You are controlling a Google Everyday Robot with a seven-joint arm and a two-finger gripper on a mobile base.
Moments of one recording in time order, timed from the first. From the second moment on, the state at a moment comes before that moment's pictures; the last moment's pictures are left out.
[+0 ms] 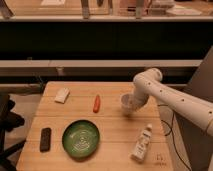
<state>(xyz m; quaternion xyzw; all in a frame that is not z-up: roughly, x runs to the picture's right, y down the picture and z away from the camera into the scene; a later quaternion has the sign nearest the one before) 0.180 0.113 0.830 -0.28 -0.14 -0.28 0.91</state>
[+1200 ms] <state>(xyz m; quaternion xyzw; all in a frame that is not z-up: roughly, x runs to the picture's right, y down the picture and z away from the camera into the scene) 0.168 0.088 0.807 -0.28 -0.14 -0.31 0.90</state>
